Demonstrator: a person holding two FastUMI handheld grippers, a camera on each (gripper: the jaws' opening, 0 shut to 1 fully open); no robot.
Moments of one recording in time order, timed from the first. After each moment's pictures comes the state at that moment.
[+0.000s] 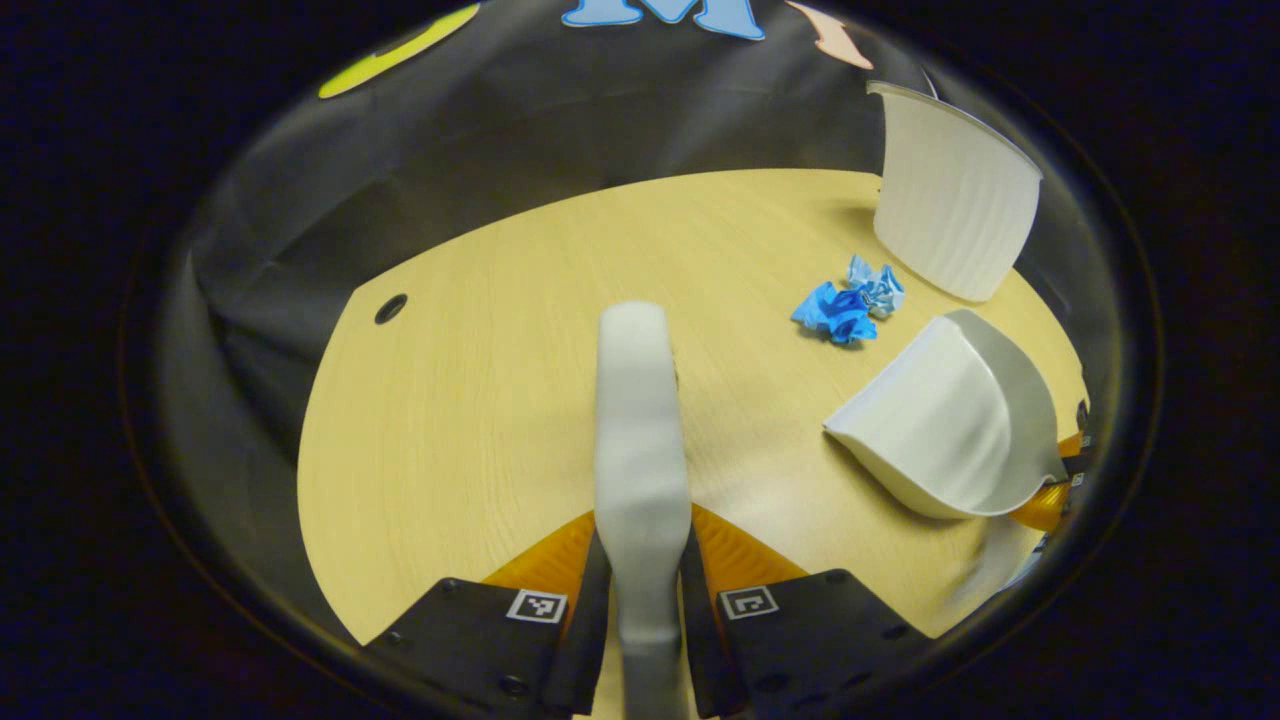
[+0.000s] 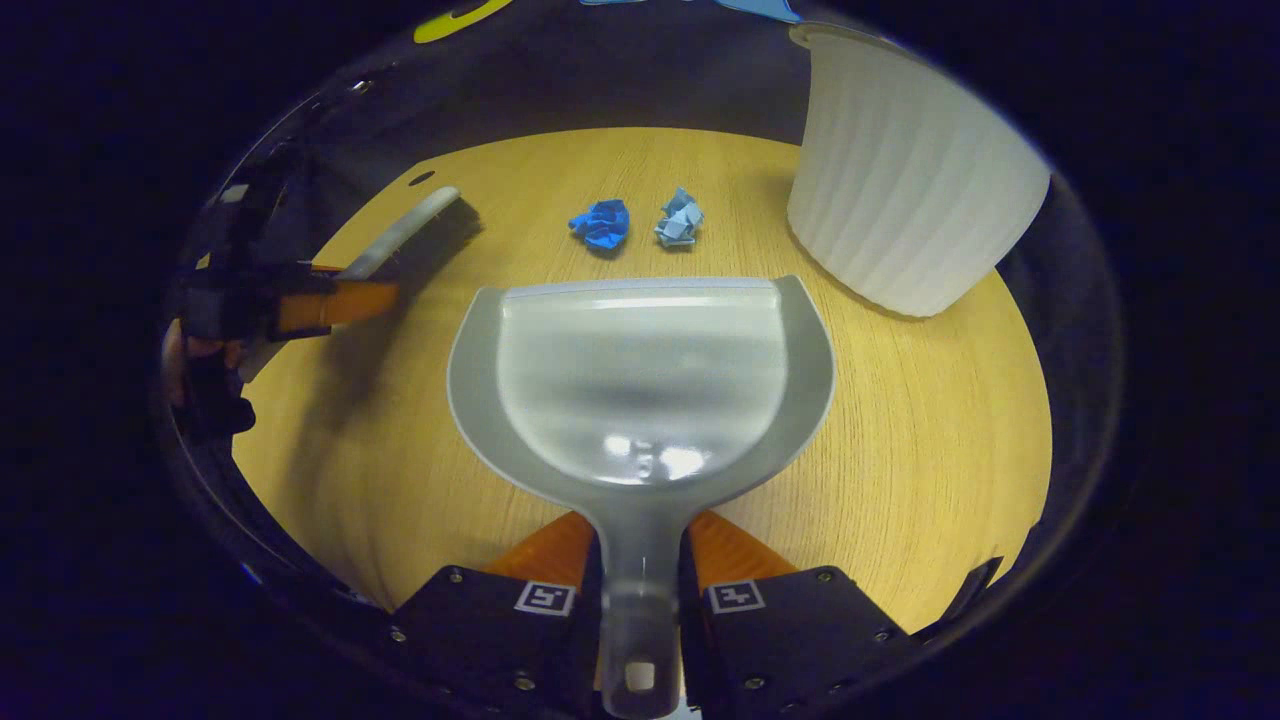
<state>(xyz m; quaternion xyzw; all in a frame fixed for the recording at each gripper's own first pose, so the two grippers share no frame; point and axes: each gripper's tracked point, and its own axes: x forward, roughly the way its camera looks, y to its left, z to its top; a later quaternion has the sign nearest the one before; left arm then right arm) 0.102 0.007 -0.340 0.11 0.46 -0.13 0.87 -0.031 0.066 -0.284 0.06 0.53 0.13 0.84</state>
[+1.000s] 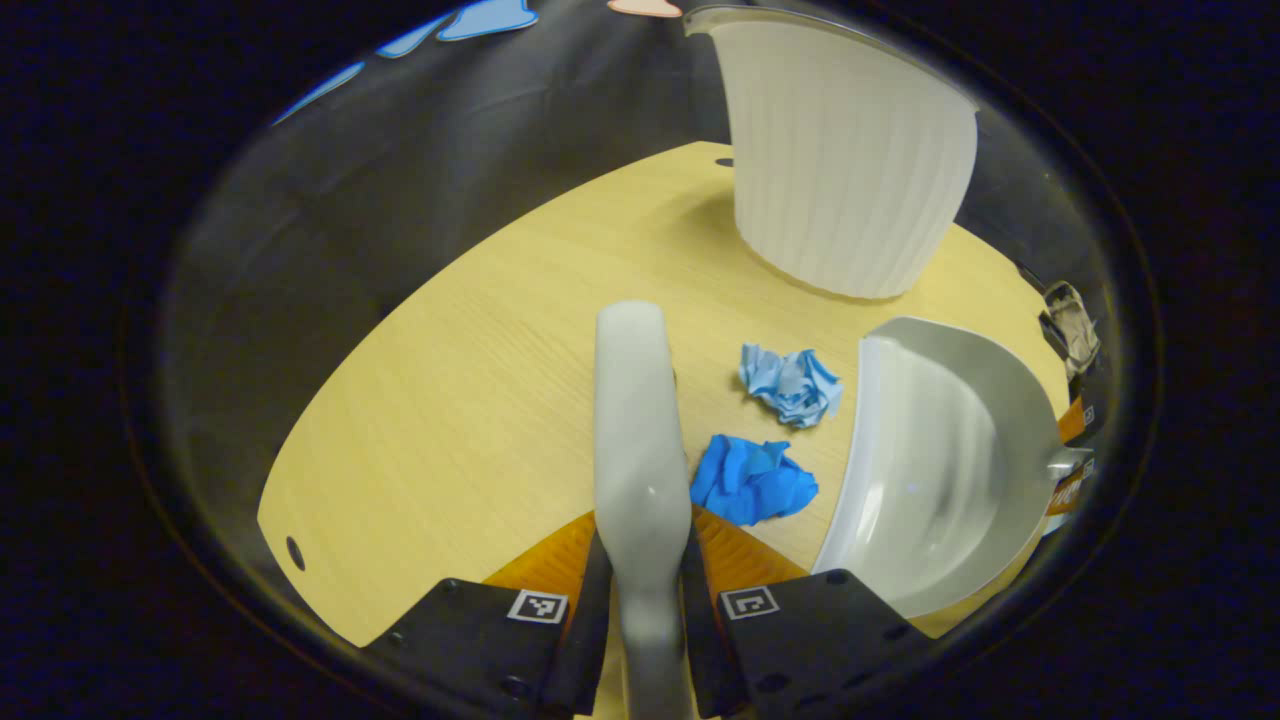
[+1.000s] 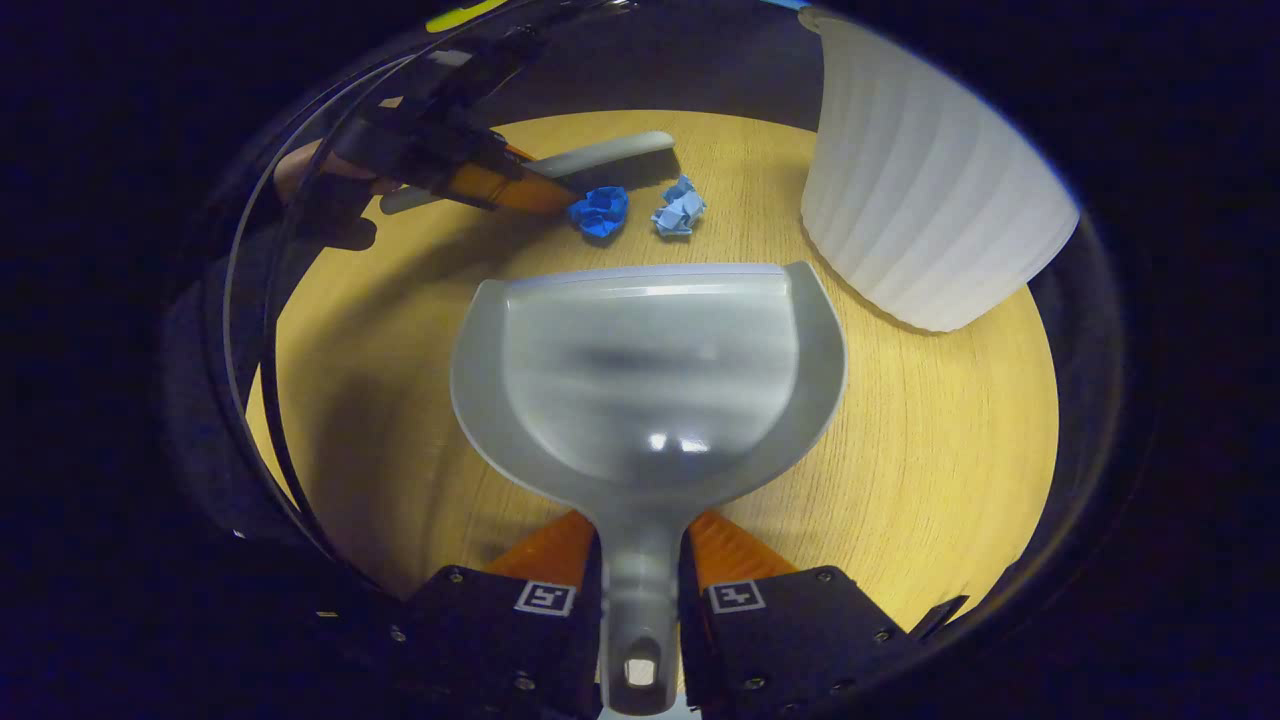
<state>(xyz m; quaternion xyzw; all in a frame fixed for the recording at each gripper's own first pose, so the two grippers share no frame) 0.205 -0.147 -0.351 0.23 0.43 -0.38 0.78 -0.024 0.043 -0.290 0.04 0.55 0.18 0.81</state>
